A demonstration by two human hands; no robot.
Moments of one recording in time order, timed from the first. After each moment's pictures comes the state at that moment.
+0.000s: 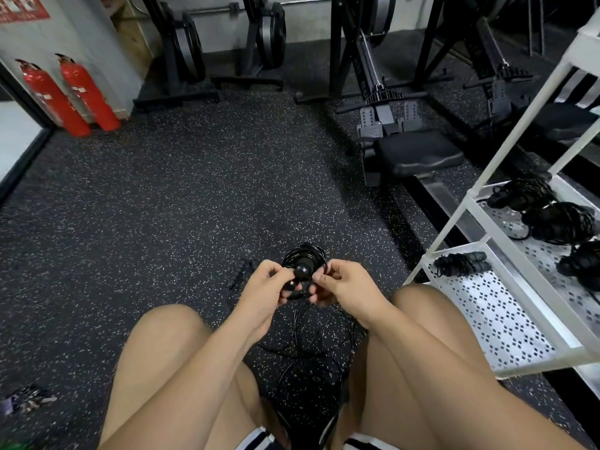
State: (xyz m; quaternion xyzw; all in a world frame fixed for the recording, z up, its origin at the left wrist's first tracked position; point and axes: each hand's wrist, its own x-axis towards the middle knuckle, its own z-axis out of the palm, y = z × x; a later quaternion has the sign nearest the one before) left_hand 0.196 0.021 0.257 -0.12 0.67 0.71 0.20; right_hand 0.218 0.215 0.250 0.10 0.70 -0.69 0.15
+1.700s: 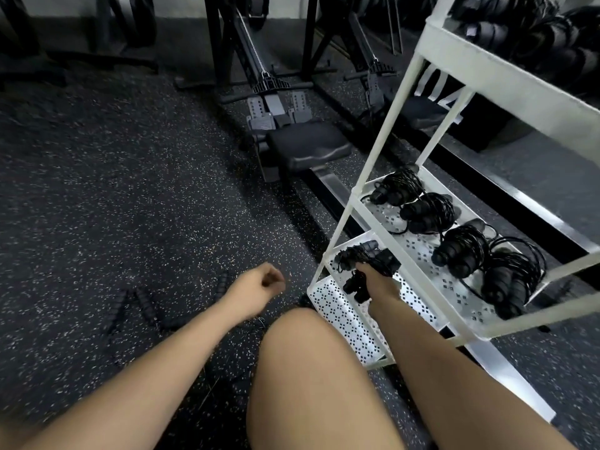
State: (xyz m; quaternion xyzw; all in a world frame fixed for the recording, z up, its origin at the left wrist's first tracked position) left_hand 0.116 0.195 0.177 0.21 0.83 0.41 0.31; right_hand 0.233 0.470 0.154 0.63 0.53 -0.57 -0.07
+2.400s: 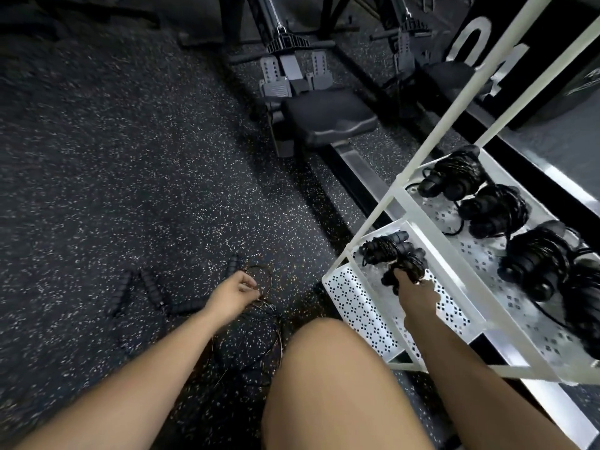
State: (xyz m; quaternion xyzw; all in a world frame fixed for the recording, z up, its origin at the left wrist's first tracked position) left_hand 0.065 0.146 0.045 0.07 0.84 0.40 0.36; right_hand 0.237 0.502 0.103 0.66 0.64 -0.40 -0.07
